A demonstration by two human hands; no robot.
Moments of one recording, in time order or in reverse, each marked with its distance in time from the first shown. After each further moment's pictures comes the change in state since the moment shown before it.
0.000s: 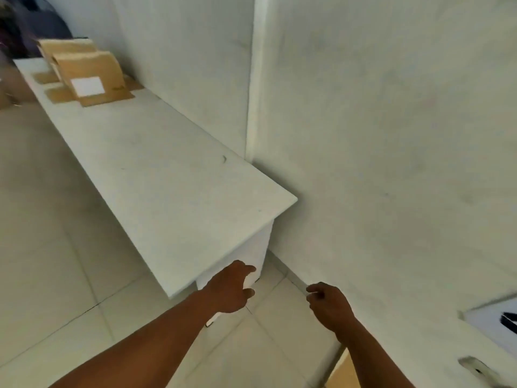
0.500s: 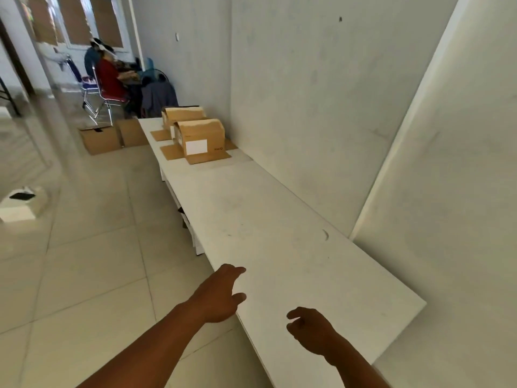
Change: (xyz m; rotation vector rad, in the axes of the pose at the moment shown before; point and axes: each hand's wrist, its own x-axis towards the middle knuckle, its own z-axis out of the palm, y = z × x) left_hand -0.052 -0.301 -0.278 -0.103 0.300 -0.131; right_hand 0.087 -0.341 0.255 -0.131 -0.309 -0.295
